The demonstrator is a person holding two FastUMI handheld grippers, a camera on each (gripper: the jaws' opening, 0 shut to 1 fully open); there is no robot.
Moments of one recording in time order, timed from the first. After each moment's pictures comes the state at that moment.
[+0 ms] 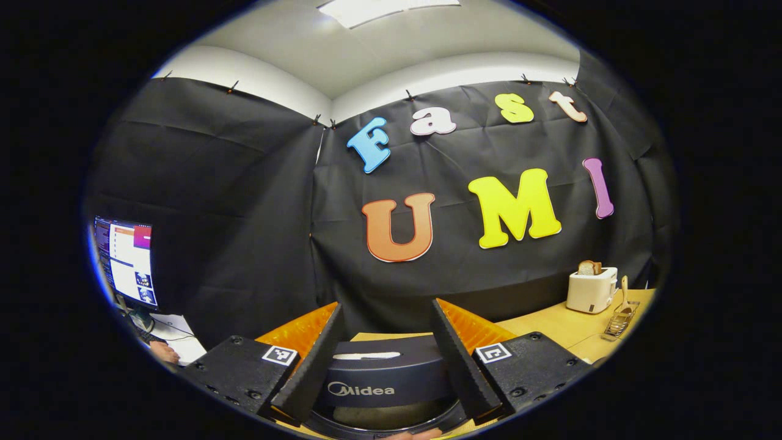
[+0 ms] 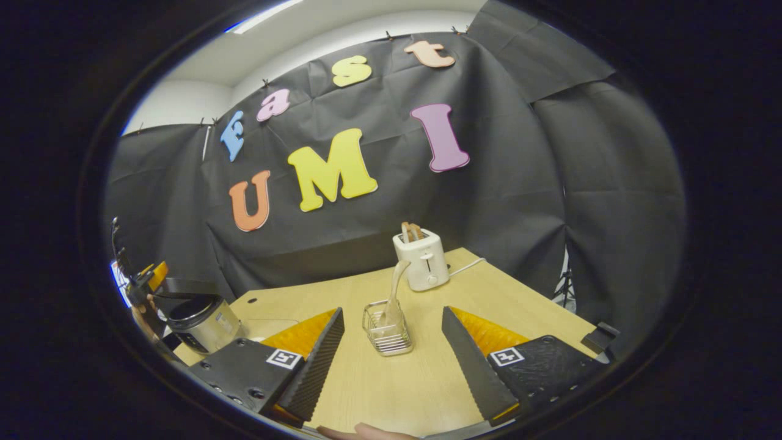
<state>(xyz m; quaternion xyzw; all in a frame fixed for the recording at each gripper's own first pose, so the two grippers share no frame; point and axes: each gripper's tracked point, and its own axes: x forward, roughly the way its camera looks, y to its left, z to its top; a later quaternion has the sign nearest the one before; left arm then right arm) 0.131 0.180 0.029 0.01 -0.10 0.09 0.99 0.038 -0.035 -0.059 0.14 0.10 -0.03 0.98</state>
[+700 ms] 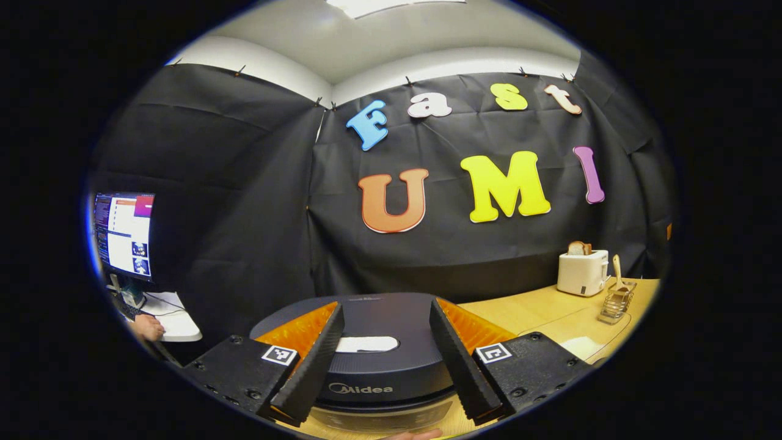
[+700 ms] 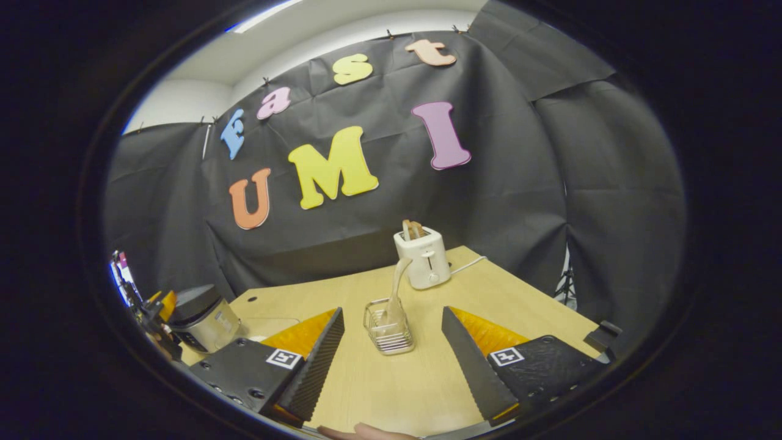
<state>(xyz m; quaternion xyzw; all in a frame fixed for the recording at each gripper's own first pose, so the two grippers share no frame) 0.113 0.161 -0.049 -0.01 -0.06 0.07 1.00 0.038 -0.032 -0.059 0.14 0.10 -0.03 0.98</state>
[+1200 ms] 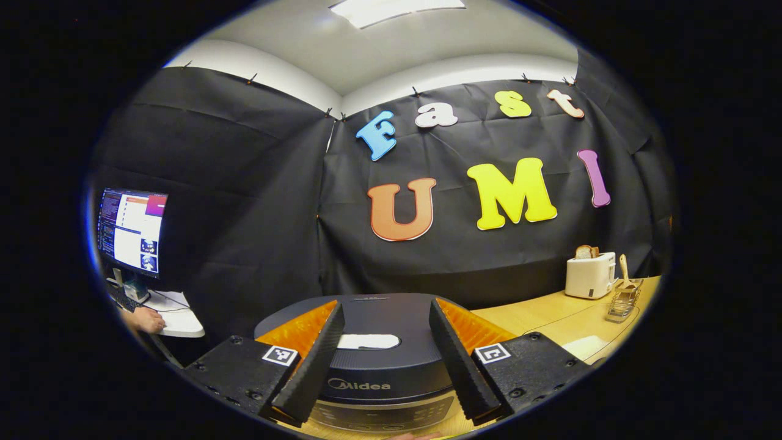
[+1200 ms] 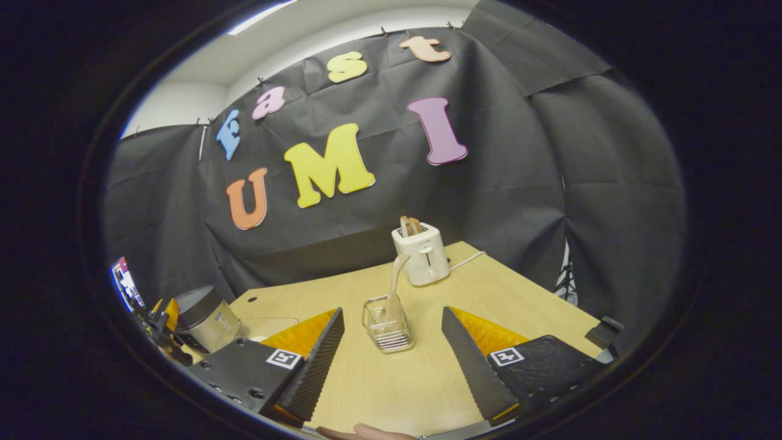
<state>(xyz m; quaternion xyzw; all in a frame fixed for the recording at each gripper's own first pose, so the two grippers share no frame) 0.107 0.162 -0.050 0.00 -0.10 0.11 0.99 0.040 -0.033 -0.065 0.15 0.11 -0.03 0.98</state>
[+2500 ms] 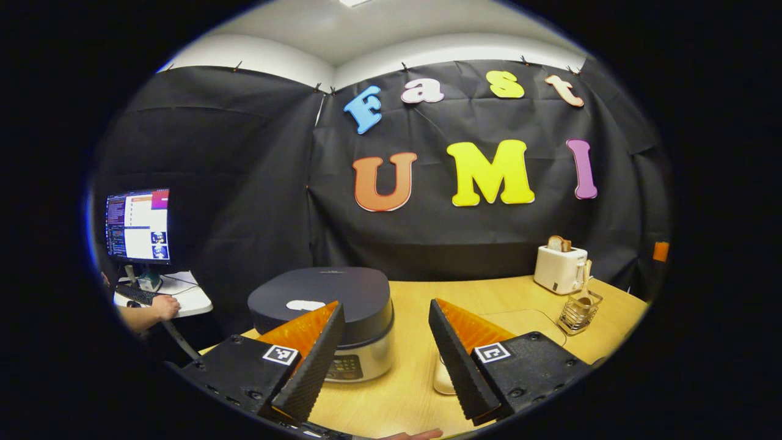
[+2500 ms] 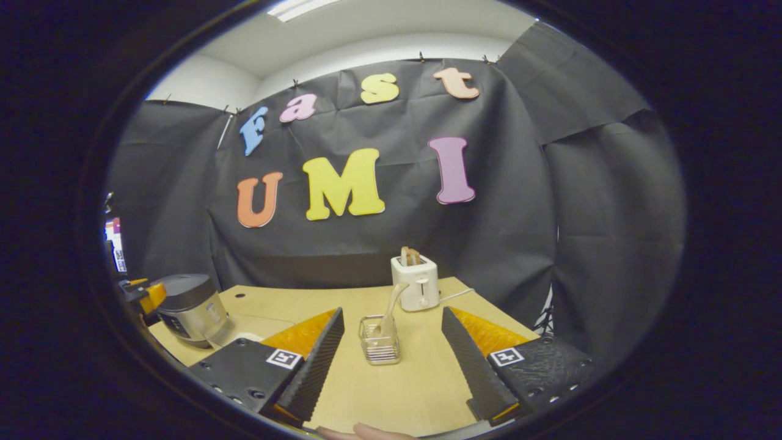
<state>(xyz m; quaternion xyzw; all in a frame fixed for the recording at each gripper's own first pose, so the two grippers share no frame) 0.036 0.039 -0.028 -0.03 0.02 0.09 1.00 0.005 -0.012 -0.021 0.06 0.04 -0.03 1.00</state>
